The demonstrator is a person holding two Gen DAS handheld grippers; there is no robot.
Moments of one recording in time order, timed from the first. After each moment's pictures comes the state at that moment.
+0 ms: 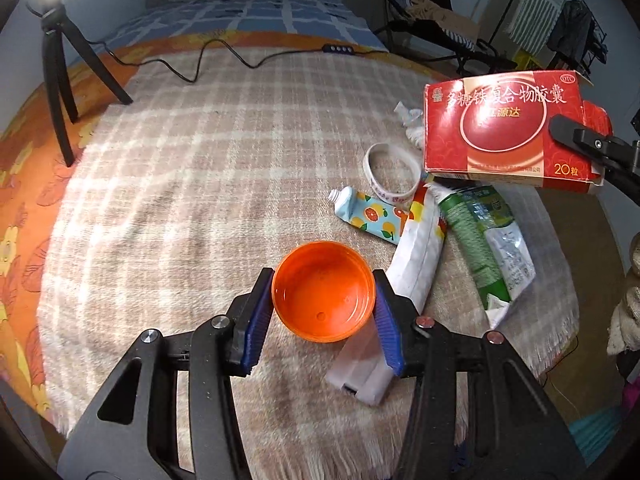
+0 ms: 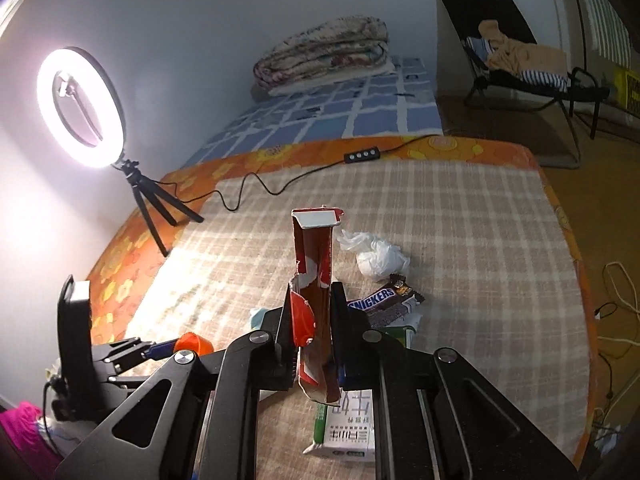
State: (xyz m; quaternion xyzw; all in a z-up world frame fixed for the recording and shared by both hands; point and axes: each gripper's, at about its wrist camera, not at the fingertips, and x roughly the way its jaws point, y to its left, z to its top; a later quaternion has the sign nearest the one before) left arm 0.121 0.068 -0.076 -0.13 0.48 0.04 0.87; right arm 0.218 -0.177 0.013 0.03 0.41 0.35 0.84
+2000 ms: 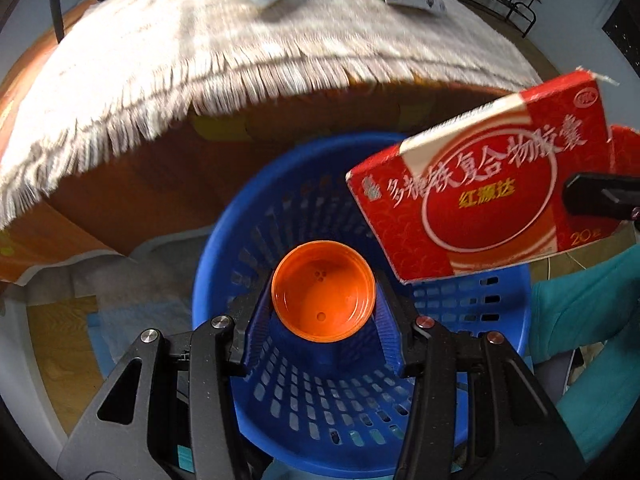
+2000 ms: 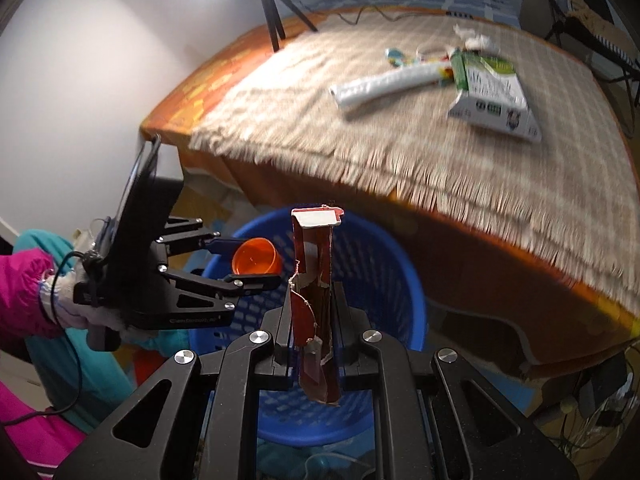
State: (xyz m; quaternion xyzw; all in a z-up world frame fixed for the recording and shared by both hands) left arm -0.075 -0.043 -0.160 -0.05 0.58 -0.04 0.81; right arm -0.022 -0.218 -0.074 -0.09 0.52 0.46 0.71
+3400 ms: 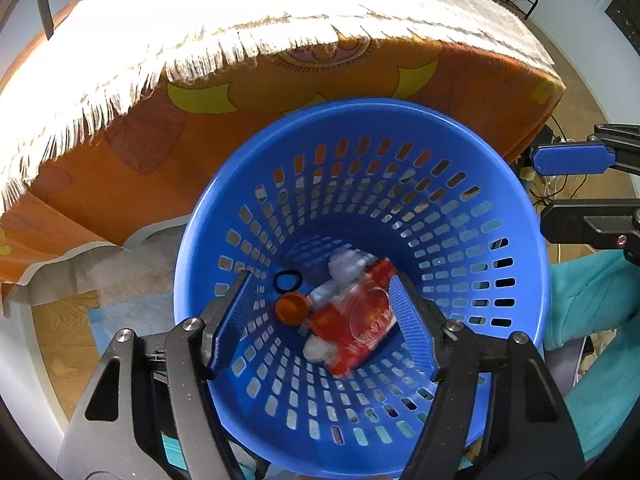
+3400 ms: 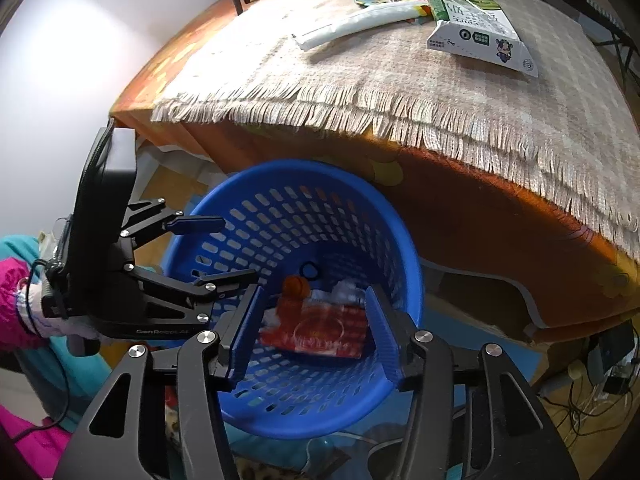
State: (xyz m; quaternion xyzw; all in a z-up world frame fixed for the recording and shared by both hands) left arm -0.074 -0.052 -0.178 -0.03 0.60 -0.04 0.80; right arm -0.014 -0.216 -0.107 -0.09 0.58 0.41 0.70
